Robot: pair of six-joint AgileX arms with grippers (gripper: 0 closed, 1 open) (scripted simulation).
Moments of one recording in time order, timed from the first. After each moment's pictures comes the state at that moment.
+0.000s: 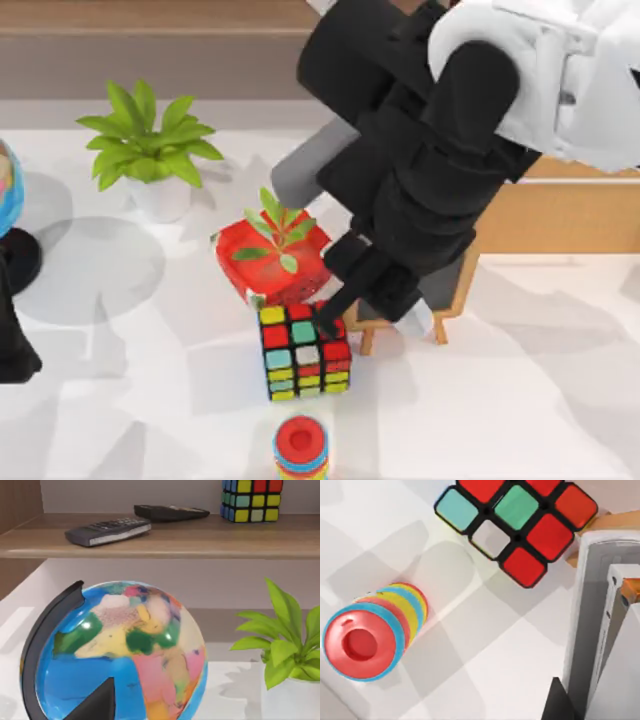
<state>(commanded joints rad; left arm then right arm) 0.00 0.00 0.00 0.00 0.00 0.00 0.85 1.78 1.63 -1.20 -0.01 0.01</state>
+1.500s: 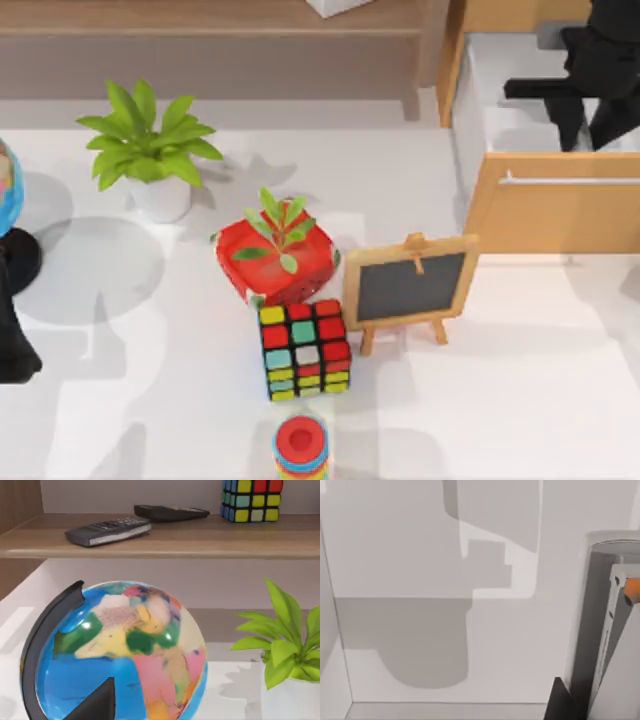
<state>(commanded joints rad) 0.00 0.00 0.00 0.00 0.00 0.00 0.14 2.54 2.44 -1.52 0.00 0.16</state>
